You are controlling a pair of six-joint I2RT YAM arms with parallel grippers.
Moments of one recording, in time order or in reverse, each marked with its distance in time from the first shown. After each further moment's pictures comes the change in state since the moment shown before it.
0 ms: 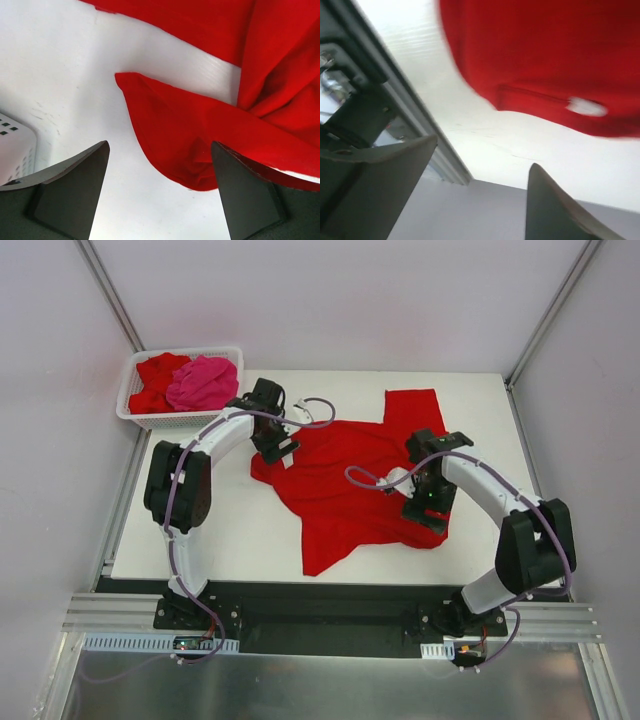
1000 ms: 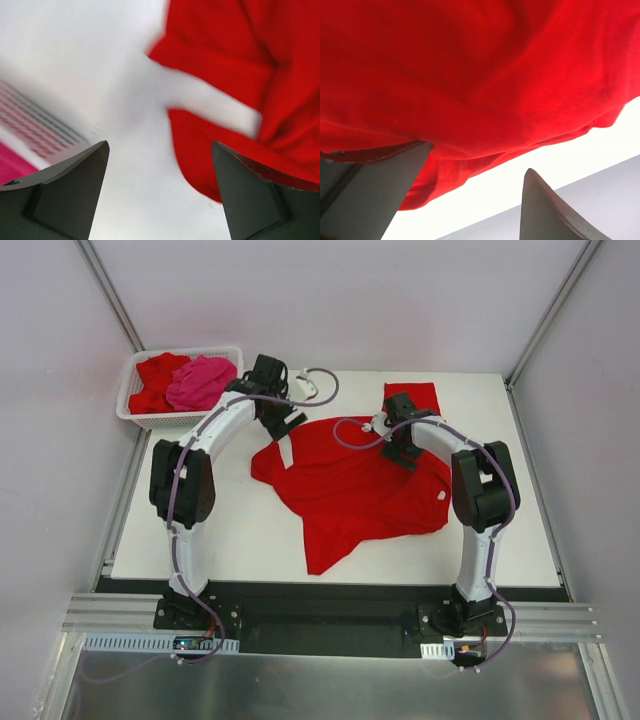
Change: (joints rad) left arm 0.000 0.013 0.136 -0.030 -0.001 -0.049; right arm -0.045 0.487 0.388 0.638 0.325 0.081
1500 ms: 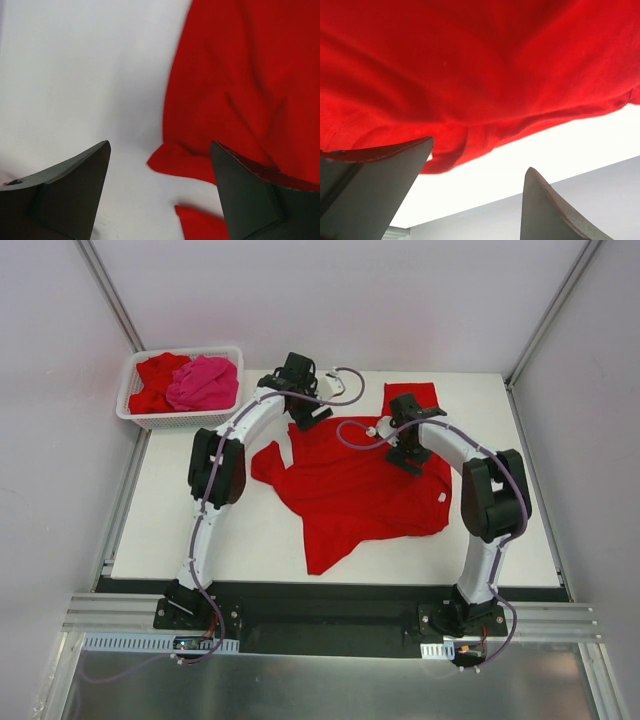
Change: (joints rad) left arm -0.059 0.364 0.459 0.045 0.066 0.033; right arm 0.000 -0.092 -0.035 -0.154 -0.035 0.021
